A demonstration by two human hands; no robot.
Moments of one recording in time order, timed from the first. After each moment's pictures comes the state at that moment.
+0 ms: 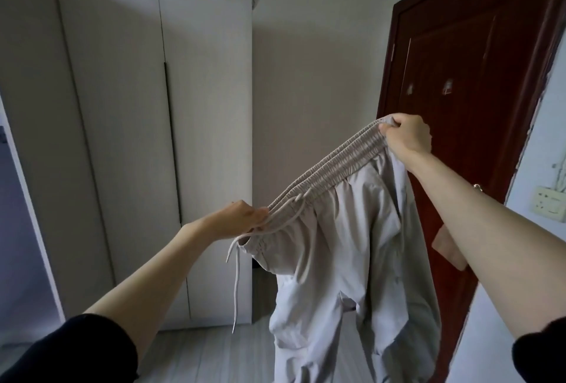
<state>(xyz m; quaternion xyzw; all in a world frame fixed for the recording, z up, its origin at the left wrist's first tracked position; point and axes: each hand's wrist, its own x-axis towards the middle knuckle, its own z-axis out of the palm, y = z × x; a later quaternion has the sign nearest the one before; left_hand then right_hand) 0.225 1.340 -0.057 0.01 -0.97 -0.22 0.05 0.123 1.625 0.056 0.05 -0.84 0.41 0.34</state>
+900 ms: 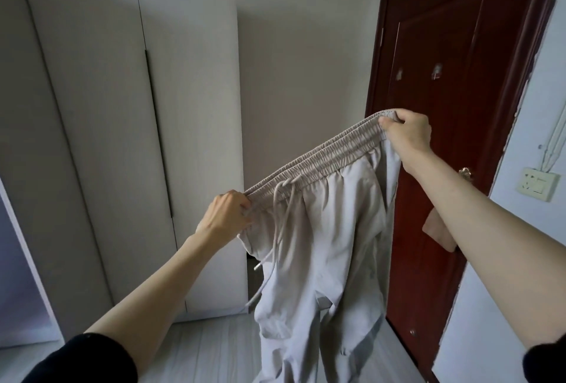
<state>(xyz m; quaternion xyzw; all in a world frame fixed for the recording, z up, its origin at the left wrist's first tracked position) 0.221 1.345 -0.081 0.05 -0.95 -0.20 0.24 0.124 1.633 0.034 0.05 -0.78 0.52 0.34</state>
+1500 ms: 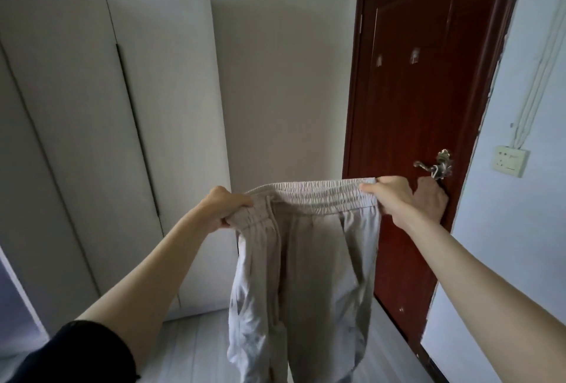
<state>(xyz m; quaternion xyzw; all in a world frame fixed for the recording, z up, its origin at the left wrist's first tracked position) 0.213 1.377 -0.062 0.21 -0.82 -0.53 0.07 0.156 1.665 -0.070 -0.05 -0.81 0.58 0.11</state>
